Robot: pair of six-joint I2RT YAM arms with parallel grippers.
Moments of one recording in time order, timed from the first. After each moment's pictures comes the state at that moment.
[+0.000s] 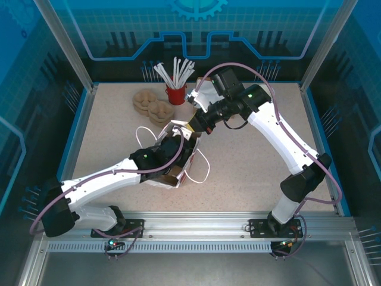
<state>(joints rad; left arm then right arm) -0.91 1.29 1.00 -0.52 -0.50 -0.30 0.61 1.70 1.92 -1.14 -0.67 -0.23</state>
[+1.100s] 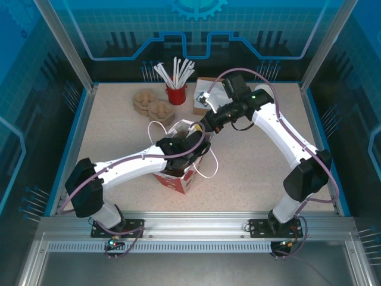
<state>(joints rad) -0.92 1.59 1.24 -0.73 -0.42 -0.43 0.47 1.68 1.70 -1.01 -0.79 -0.26</state>
